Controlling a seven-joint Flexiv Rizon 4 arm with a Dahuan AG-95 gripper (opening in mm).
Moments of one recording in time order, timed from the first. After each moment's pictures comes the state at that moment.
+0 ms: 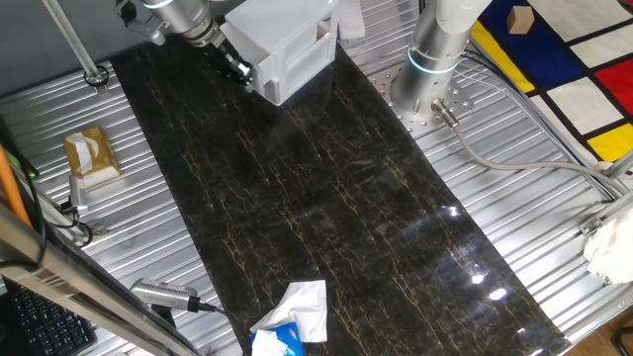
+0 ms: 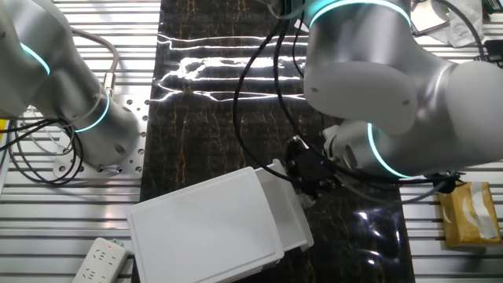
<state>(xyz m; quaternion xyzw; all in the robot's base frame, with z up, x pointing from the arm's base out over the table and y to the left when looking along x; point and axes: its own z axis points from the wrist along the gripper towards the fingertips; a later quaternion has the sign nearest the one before) 0.432 -0.137 0.128 0.22 -0.95 -0.11 0.17</state>
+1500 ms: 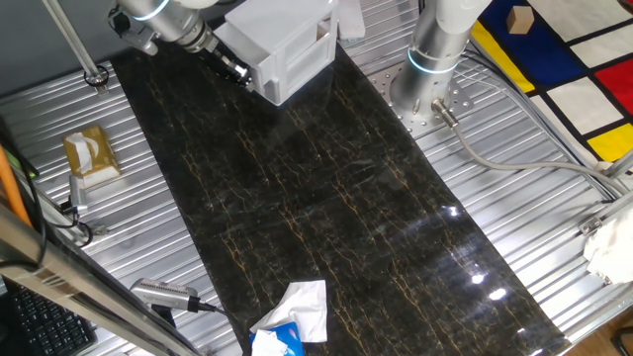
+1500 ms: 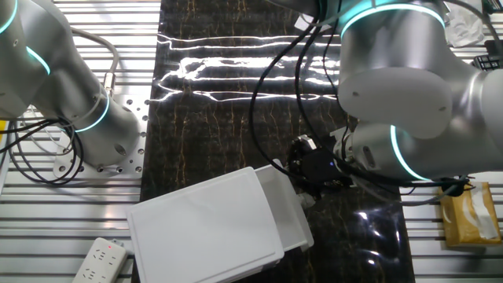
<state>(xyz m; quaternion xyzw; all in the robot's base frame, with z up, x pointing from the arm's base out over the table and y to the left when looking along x) 0.435 -0.137 0.128 0.21 -0.95 -0.12 0.20</state>
